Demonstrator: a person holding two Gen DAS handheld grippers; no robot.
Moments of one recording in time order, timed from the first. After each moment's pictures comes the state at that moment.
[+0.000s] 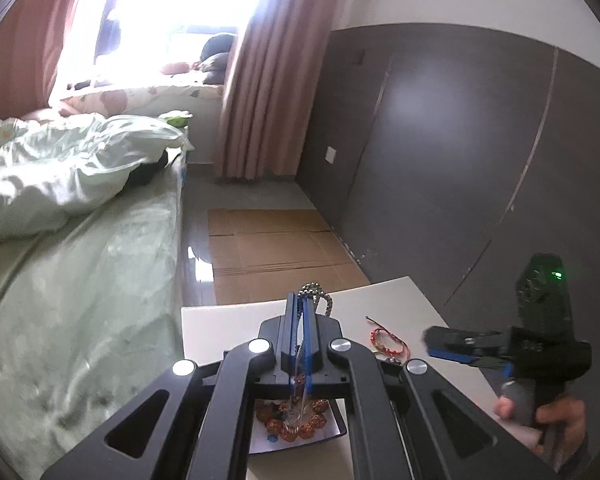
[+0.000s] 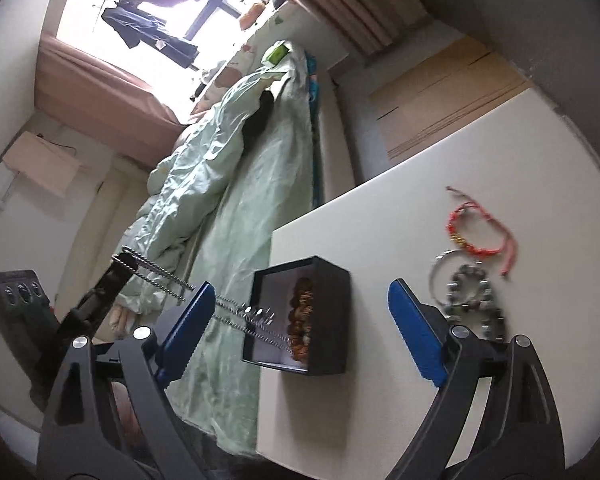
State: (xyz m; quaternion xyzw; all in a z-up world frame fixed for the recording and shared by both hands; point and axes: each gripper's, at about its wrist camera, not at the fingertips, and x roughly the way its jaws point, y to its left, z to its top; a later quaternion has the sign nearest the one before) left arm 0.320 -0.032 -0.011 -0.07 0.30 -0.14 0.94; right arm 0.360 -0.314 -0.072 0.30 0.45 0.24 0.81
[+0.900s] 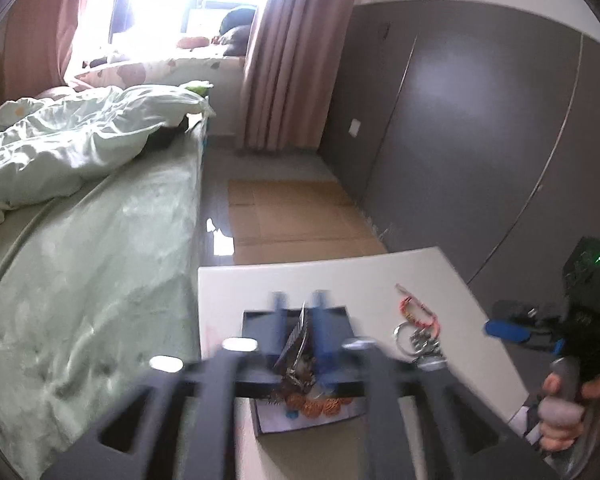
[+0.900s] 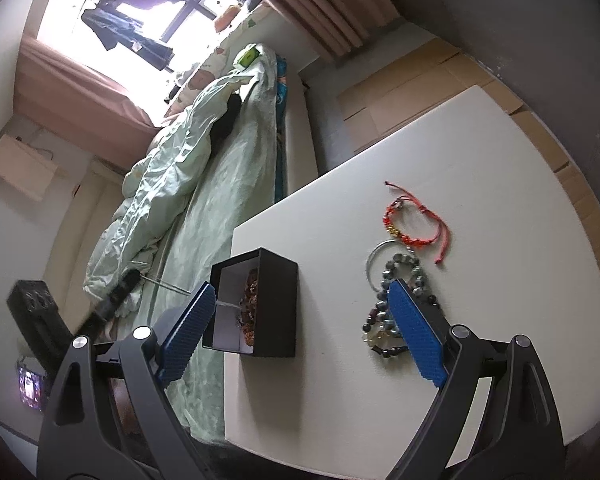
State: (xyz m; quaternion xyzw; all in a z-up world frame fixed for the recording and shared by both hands) left arm 0.331 -0.027 -0.053 -0.06 0.35 -0.10 0.93; right arm 0.348 -0.355 -0.084 0.30 0.46 0.20 0.81
